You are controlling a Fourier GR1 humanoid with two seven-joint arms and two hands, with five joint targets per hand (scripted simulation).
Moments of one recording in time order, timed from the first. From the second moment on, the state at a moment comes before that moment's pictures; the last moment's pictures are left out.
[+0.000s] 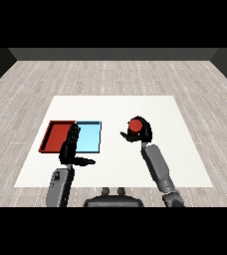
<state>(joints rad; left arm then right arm) -0.02 0.01 -0.08 -1.74 0.08 -0.07 -0.30 -0.45 -0.04 0.11 -1.27 -0.16 -0.22 -0.28</state>
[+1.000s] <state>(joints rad) -0.19 0.00 -0.32 -1.53 0.03 0.15 -0.20 -0.38 0.00 0.33 -1.50 -0.12 -0.39 -0.28</state>
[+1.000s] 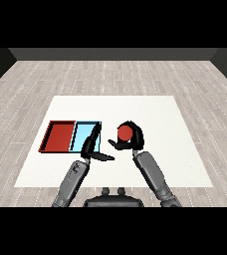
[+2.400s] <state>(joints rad) -0.30 0.00 -0.49 -1.32 0.21 0.28 -0.28 -0.40 0.00 0.48 -1.54 -0.20 -0.47 -0.31</state>
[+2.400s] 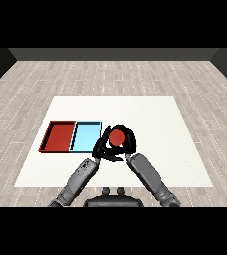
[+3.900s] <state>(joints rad) -0.38 0.02 -0.56 -1.22 0.36 0.60 -0.32 -0.42 -0.01 0.54 -1.53 -0.24 -0.51 -0.35</state>
